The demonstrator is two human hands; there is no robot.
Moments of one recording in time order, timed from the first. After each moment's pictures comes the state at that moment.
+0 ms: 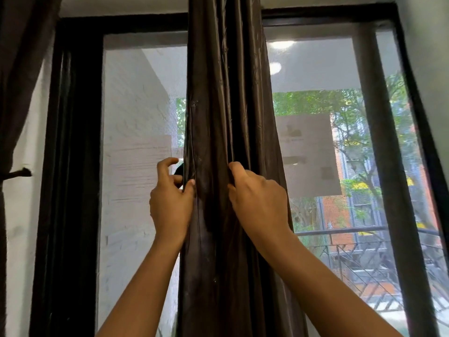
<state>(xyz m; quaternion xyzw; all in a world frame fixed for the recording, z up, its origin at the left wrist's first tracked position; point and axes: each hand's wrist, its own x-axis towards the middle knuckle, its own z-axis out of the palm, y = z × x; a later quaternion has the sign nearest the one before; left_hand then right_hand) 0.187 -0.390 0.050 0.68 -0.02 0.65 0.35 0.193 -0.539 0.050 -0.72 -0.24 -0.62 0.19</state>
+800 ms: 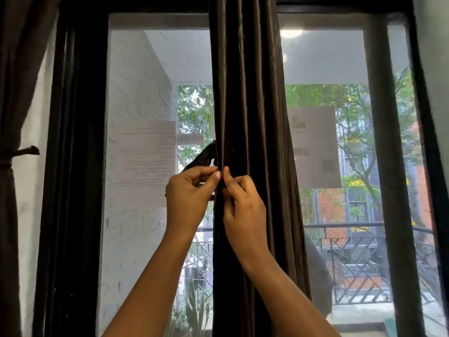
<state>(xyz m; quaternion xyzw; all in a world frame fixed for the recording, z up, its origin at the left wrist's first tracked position) 0.165 -0.410 0.031 0.64 -0.17 0.55 0.51 0.199 -0.504 -0.002 -0.63 -0.34 -0.56 0.41</state>
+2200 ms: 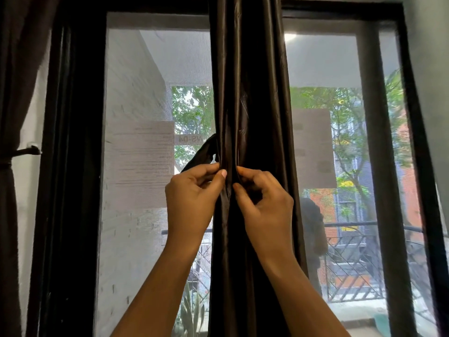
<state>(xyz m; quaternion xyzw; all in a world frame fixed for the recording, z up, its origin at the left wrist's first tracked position) 0.138 -0.421 0.025 0.64 -0.16 0.59 0.47 0.156 -0.531 0.004 -0.56 -0.35 -0.53 0.53</state>
